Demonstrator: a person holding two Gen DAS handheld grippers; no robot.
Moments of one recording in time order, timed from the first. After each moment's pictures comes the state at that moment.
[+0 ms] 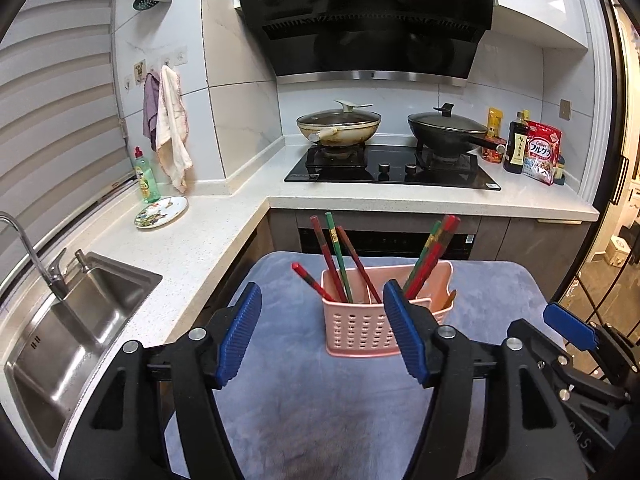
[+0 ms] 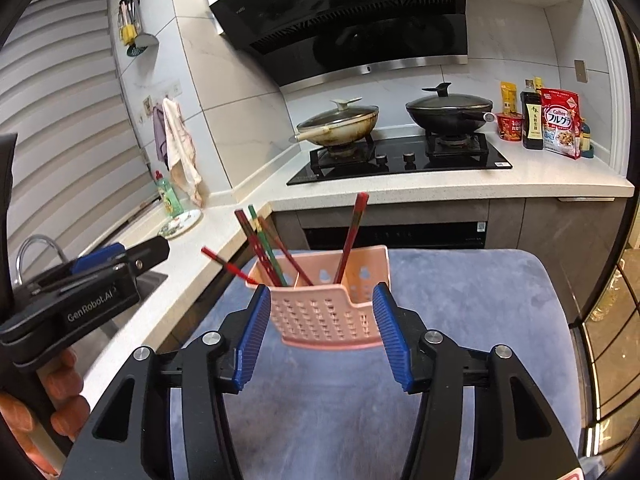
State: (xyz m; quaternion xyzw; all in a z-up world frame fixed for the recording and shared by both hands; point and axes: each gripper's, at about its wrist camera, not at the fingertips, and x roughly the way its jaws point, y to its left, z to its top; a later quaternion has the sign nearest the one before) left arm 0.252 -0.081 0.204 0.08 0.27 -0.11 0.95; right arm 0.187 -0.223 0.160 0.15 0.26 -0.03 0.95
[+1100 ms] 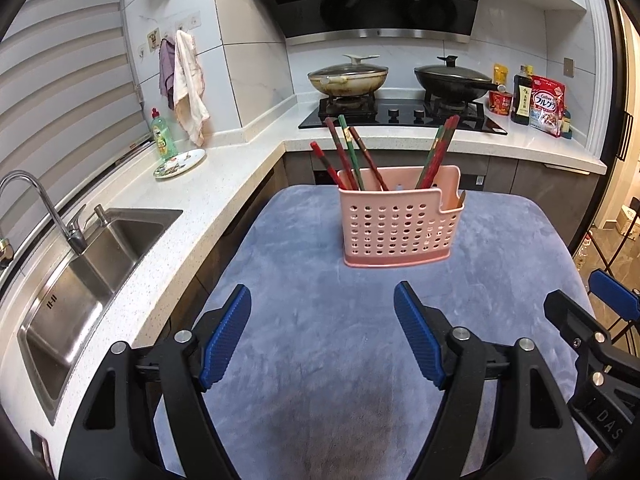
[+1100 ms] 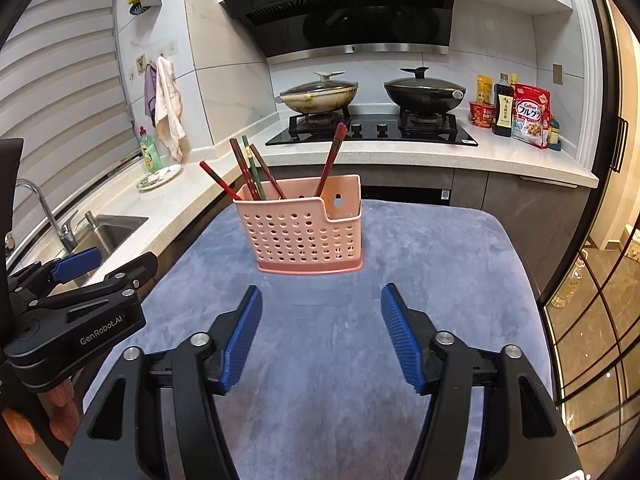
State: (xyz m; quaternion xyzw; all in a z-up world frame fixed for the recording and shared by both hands) left arm 0.187 -0.054 0.136 0.10 0.32 -0.08 0.94; right arm 0.113 -0.188 0.124 0.10 0.30 -0.08 0.94
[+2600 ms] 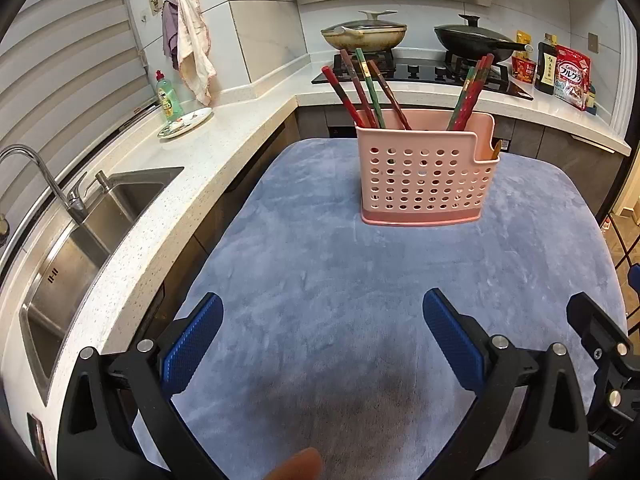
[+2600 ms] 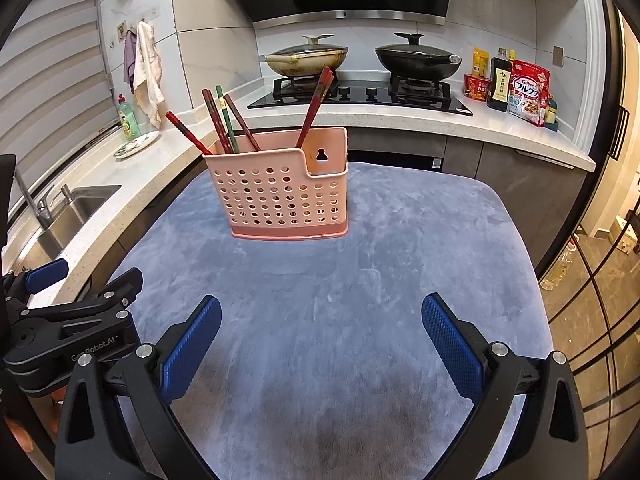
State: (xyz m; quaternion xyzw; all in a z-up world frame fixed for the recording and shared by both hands) left arm 0.215 -0.055 0.088 0.11 0.38 -0.05 0.92; right arm 0.140 -0.193 0.083 0.09 0.36 -0.10 0.92
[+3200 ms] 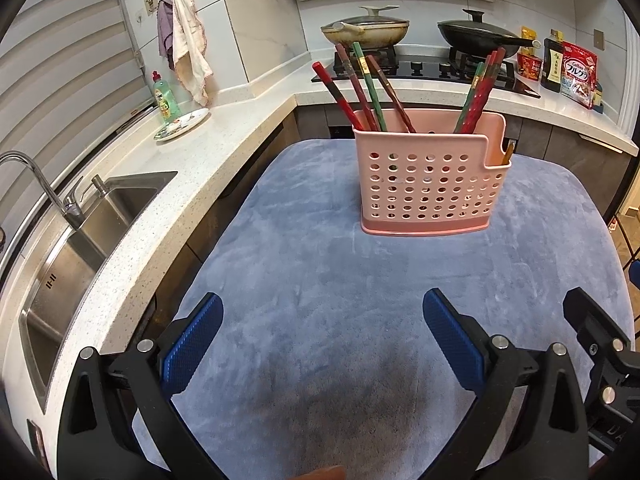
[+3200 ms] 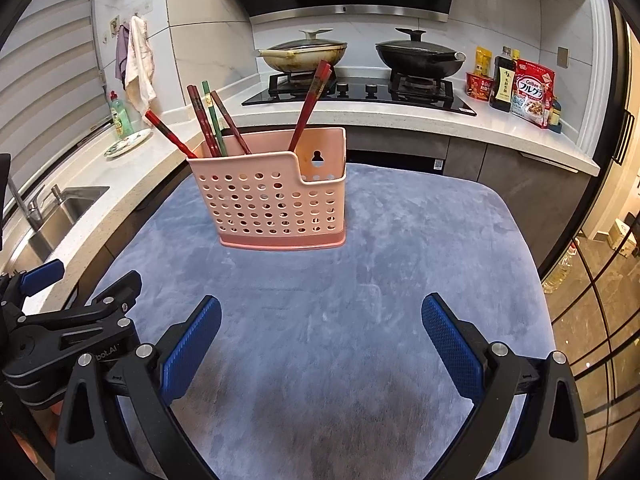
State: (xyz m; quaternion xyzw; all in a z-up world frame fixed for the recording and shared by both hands) left arm 0.239 -0.067 0.080 0.12 0.38 -0.04 0.92; right arm 0.170 -0.204 0.075 0.09 0.36 -0.11 0.92
